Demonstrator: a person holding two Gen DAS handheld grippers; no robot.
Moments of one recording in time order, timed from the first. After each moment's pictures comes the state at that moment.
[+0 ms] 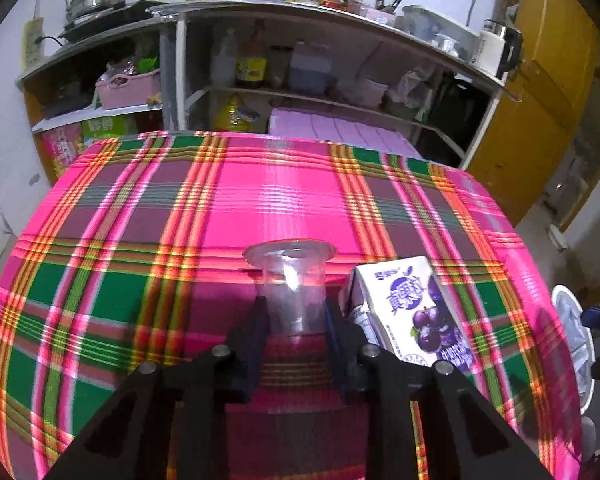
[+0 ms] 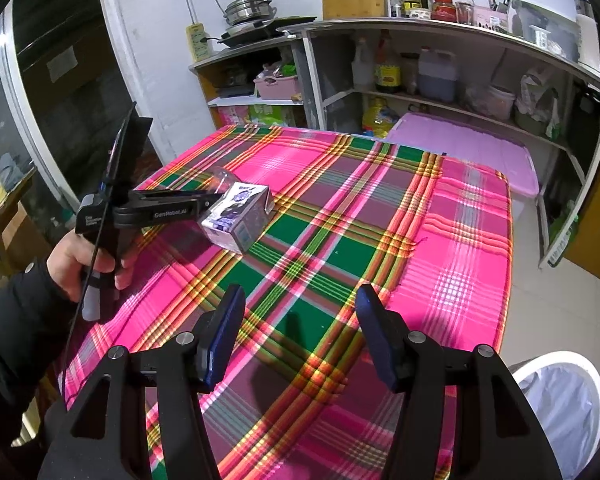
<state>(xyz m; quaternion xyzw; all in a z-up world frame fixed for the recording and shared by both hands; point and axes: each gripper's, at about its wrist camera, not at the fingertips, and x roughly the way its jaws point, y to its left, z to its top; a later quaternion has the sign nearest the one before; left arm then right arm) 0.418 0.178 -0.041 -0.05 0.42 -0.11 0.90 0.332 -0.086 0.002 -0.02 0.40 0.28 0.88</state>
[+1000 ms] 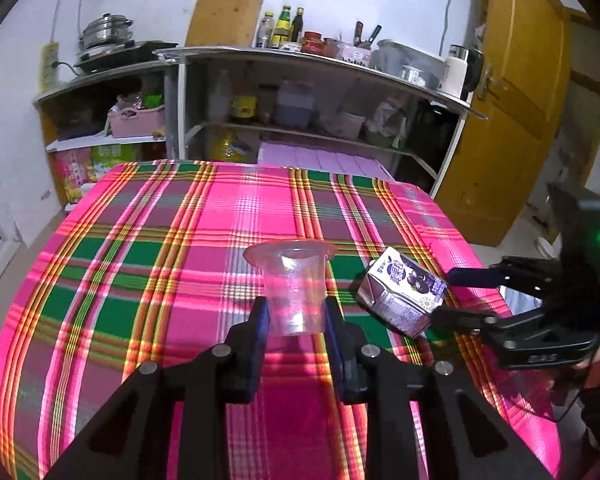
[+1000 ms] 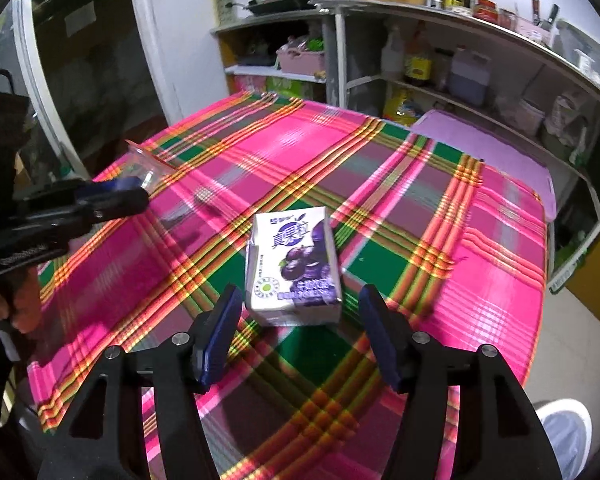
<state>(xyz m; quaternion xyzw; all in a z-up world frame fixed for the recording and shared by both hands) 0.309 0.163 0.005 -0.05 0.36 -0.10 0.93 0.362 -0.040 -0.030 -0.10 0.41 0.30 0.85</state>
